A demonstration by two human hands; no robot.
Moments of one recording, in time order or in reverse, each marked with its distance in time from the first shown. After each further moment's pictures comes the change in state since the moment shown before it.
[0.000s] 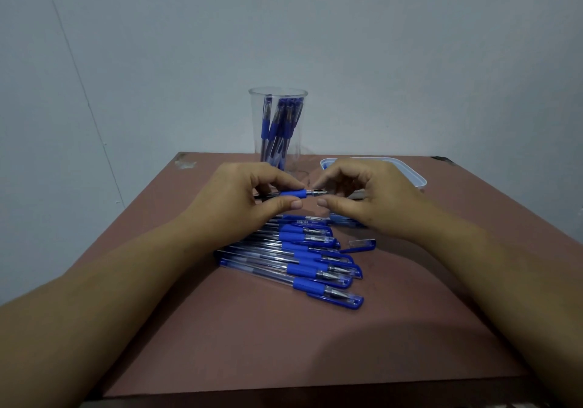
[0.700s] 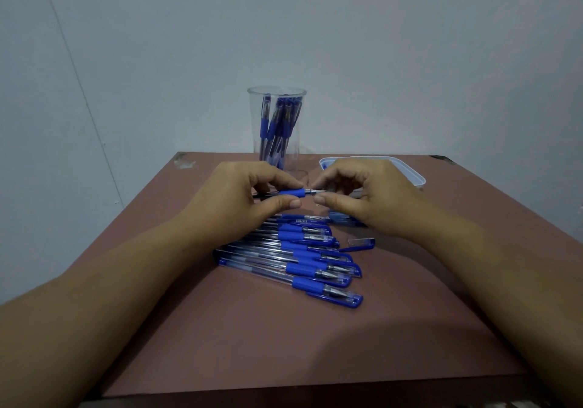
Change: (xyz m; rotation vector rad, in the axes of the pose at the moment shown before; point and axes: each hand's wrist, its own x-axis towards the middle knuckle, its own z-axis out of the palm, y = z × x) left_hand 0.000 0.000 -0.001 0.021 0.009 0.011; right_hand 0.002 0.002 0.002 -0.038 0.006 -0.004
